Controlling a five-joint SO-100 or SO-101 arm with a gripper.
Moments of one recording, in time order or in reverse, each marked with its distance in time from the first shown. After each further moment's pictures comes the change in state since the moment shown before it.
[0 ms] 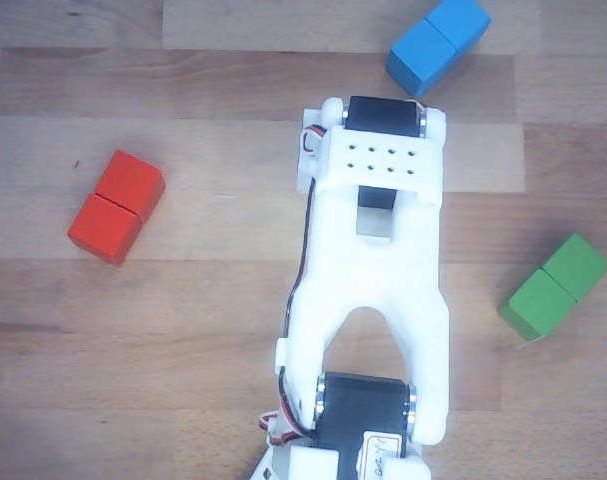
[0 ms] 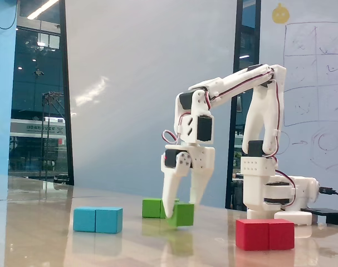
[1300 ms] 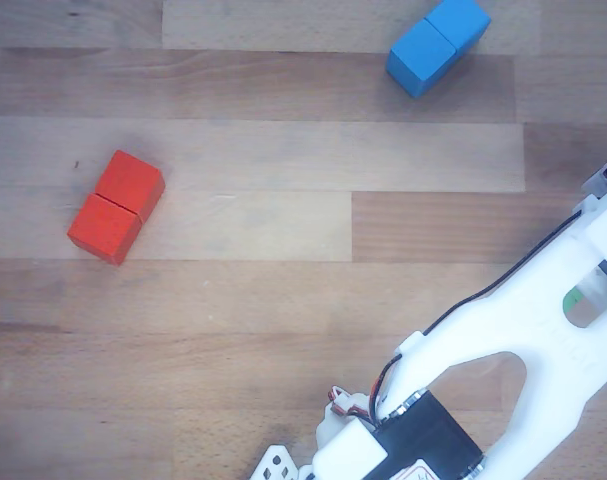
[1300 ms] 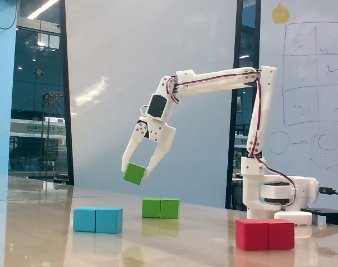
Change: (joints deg) arm 42.8 0.0 -17.0 0.9 -14.9
